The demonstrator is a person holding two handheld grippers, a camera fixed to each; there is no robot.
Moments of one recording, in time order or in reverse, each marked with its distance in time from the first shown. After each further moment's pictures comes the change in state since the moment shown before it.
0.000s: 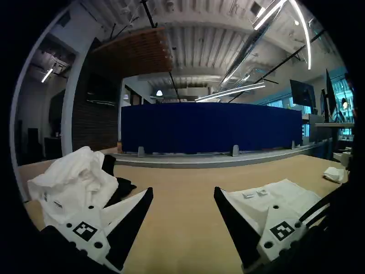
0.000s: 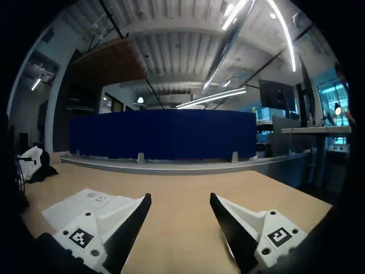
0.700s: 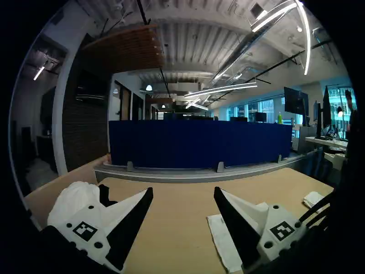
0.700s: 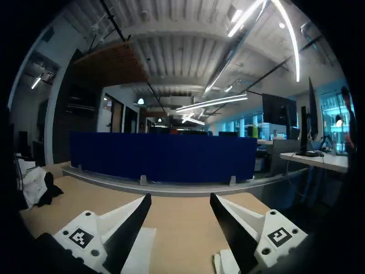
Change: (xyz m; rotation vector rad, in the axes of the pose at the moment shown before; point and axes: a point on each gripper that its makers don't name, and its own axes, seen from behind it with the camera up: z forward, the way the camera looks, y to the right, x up) left arm 0.147 0.029 -0.009 -0.104 -0.068 -0.024; right arm 0.162 -0.015 -0.007 -0.007 -0.005 -0.035
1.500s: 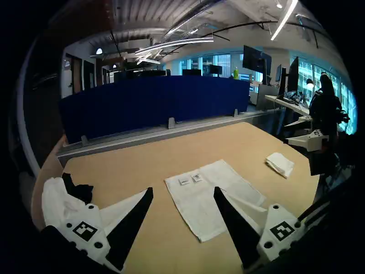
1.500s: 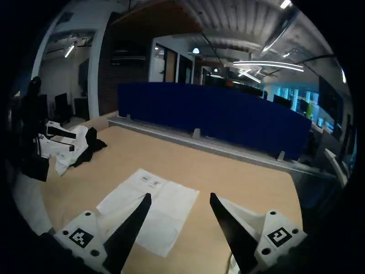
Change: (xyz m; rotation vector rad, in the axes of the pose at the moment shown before) left arm -0.037 0.084 -0.015 -0.367 -0.374 0.119; right arm -0.044 -0.084 -0.016 0.430 -0.418 -0.134
